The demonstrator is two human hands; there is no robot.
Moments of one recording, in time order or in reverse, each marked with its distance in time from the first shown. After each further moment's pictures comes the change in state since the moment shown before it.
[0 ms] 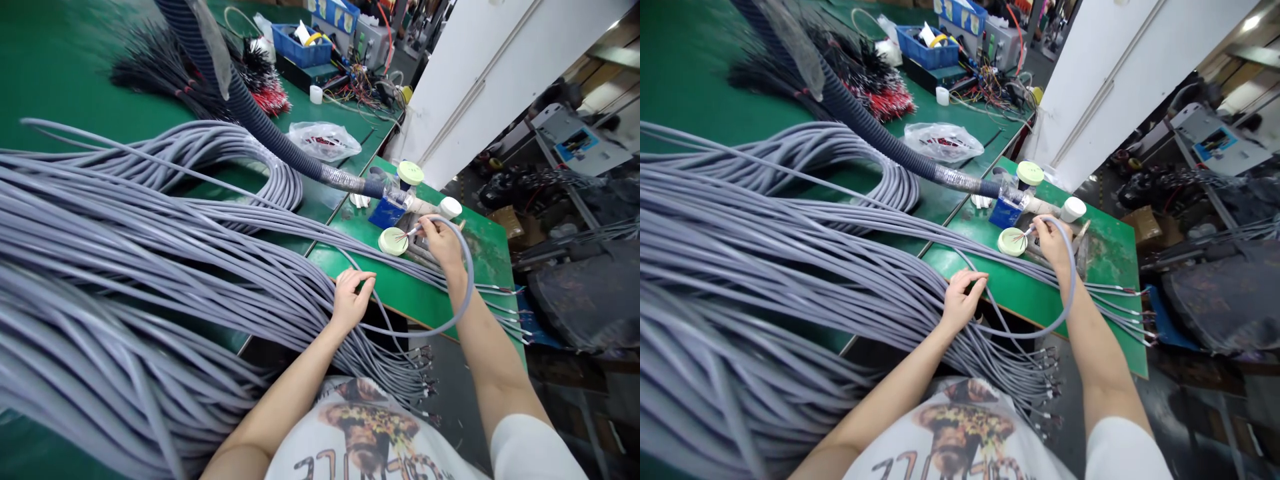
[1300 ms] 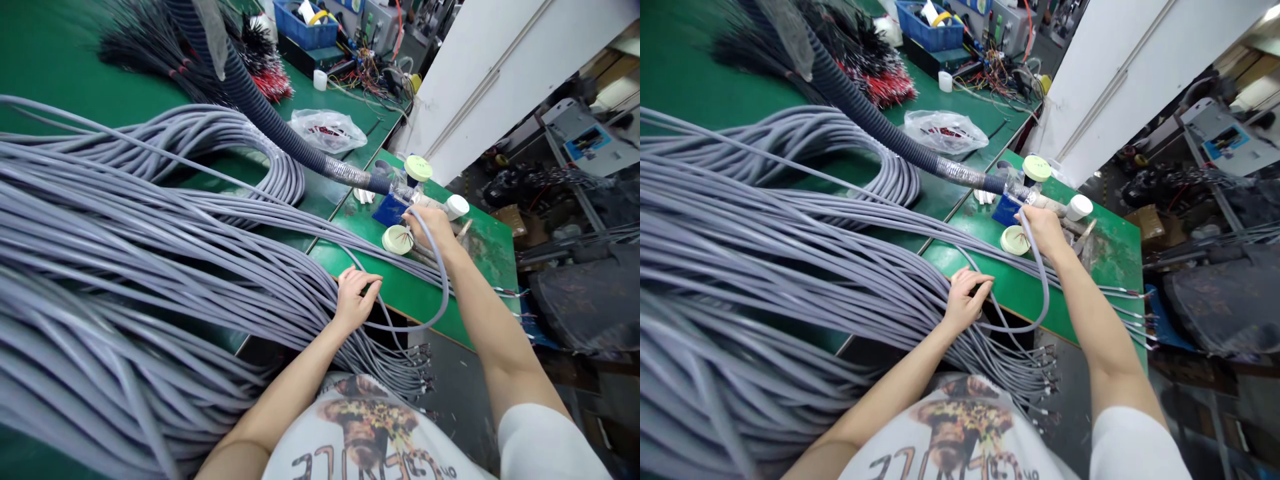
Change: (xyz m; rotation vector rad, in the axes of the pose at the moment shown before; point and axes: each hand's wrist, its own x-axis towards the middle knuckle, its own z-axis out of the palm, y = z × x) left_hand -0.001 -0.004 0.002 0.118 -0.068 0.051; right_hand 0.032 -0.023 0.019 -0.821 -0.352 -0.438
